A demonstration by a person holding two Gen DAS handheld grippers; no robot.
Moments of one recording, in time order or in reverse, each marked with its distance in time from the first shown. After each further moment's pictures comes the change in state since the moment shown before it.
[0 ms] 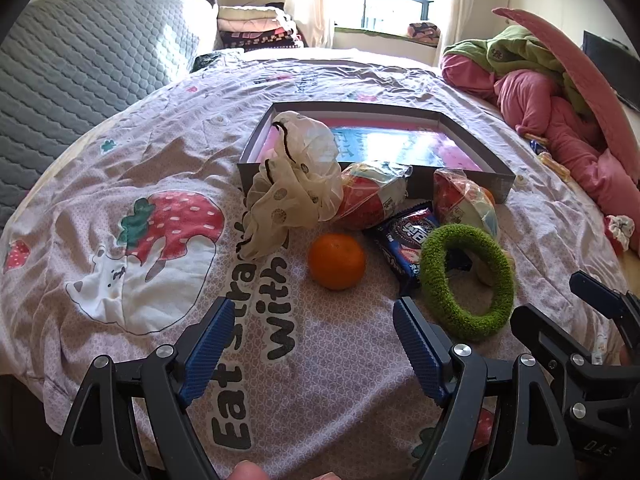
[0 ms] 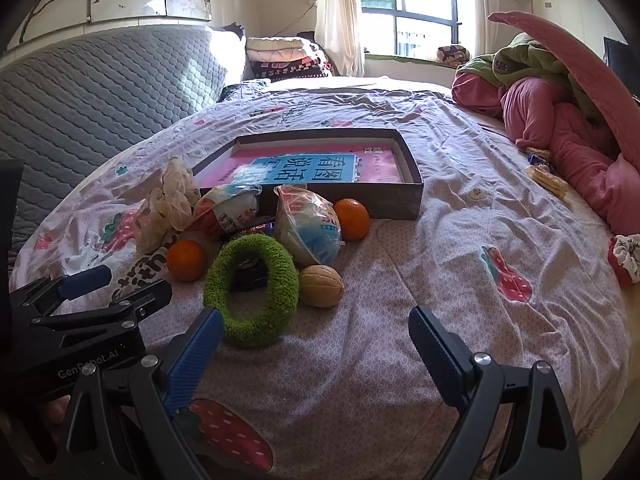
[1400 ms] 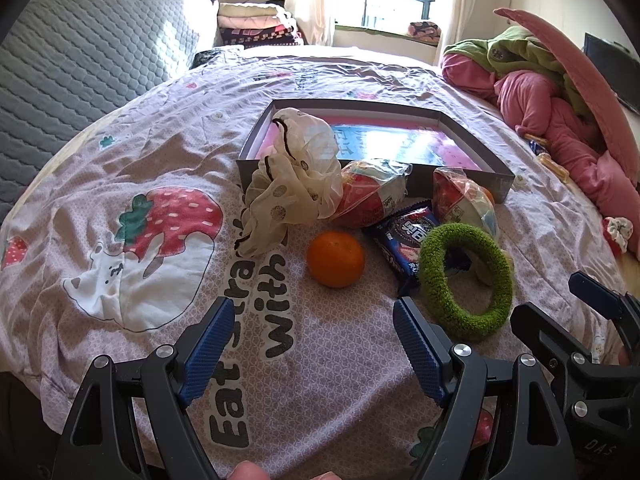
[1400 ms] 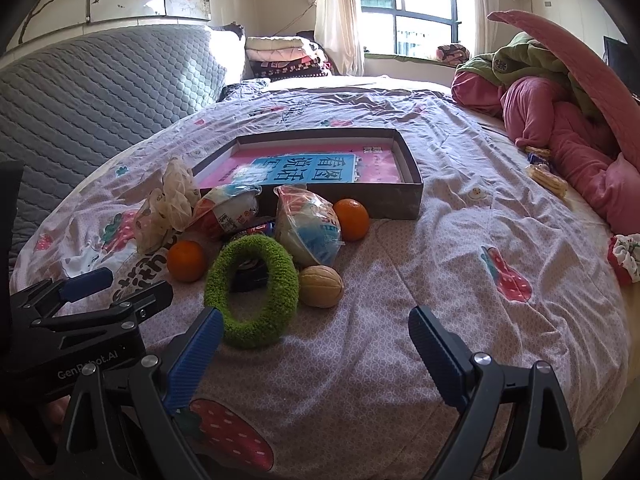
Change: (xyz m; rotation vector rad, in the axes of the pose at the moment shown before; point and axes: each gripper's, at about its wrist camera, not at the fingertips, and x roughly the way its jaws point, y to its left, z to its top) left arm 0.000 0.001 0.000 -0.009 0.009 -0.011; right arm -0.001 -0.001 0.001 0.004 0.004 0.001
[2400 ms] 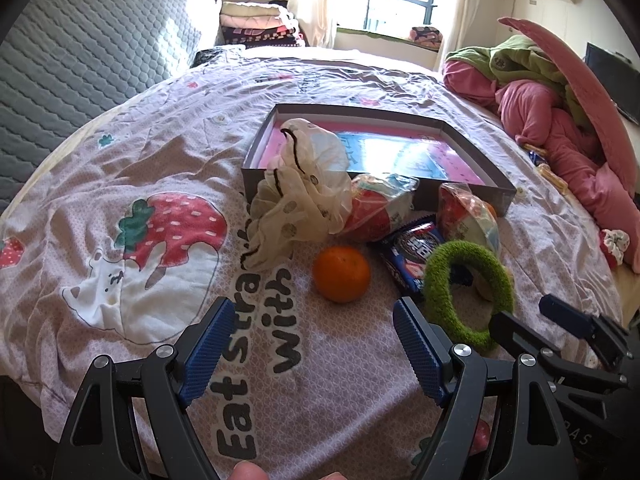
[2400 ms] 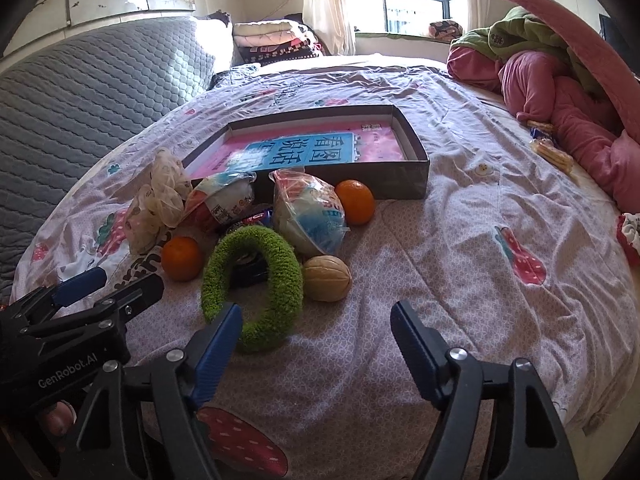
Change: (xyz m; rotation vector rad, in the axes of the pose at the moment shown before) left arm 0.002 0.010 0.011 -0.027 -0.005 -0.020; right arm 0.018 0.001 0.003 0.061 0.084 0.006
